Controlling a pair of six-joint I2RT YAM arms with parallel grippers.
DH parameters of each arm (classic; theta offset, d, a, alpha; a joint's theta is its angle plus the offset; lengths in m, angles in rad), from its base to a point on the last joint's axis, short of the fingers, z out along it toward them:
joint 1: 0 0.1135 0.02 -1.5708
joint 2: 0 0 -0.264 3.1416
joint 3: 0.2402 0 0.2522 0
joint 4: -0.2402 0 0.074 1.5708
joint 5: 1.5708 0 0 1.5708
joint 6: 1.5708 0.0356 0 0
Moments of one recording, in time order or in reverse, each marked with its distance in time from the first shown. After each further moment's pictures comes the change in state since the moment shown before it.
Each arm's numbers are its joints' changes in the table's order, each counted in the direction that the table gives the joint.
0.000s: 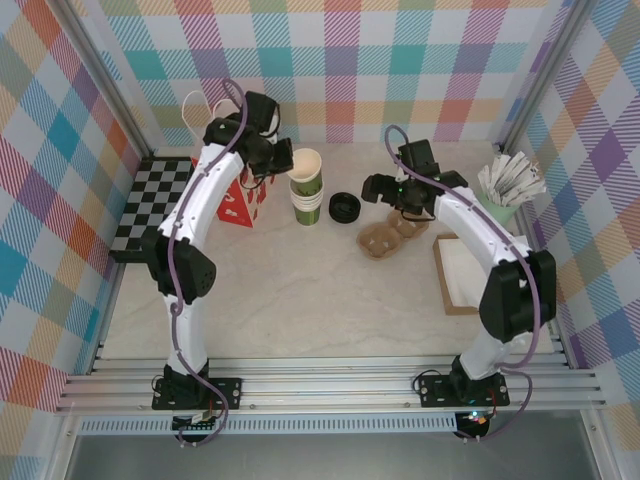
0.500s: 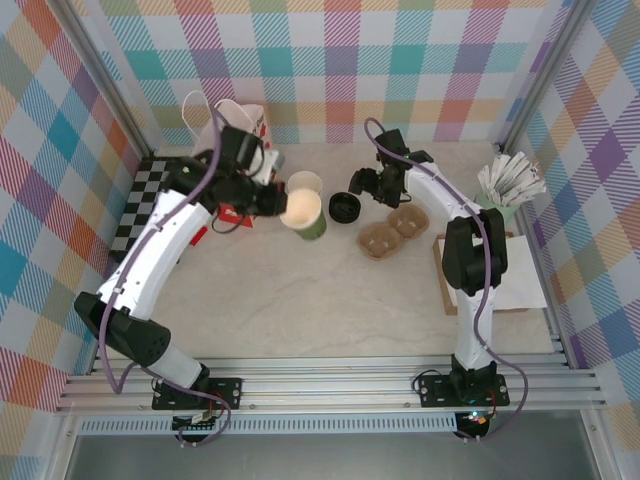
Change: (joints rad) left arm -0.127 -0.505 -0.549 -0.003 0.097 0.229; right arm 0.007 0.404 0.367 -0.137 -0.046 0.113
